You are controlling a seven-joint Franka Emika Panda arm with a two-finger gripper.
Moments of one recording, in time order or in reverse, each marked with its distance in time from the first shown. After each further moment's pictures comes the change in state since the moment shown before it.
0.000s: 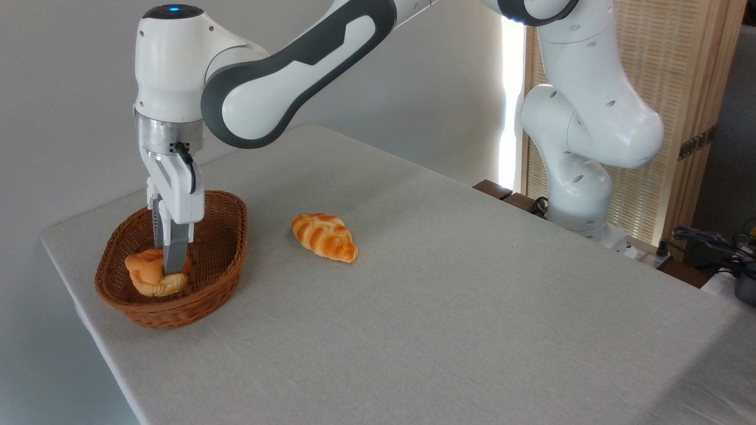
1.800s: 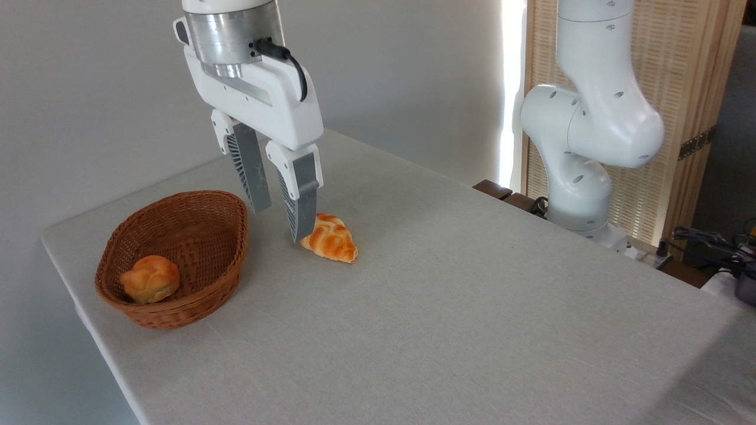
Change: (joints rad) arm 0.018 -0.242 0.340 0.162 -0.131 -0.702 0.220
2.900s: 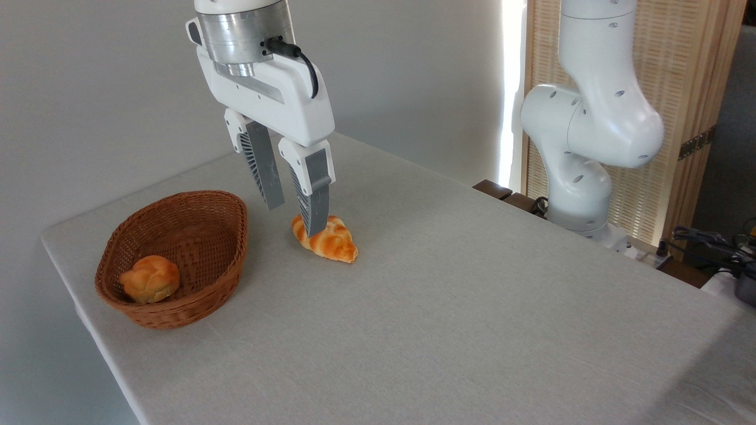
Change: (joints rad) arm -0.004 -0.036 0.000 -0.050 0.012 -0.007 0.000
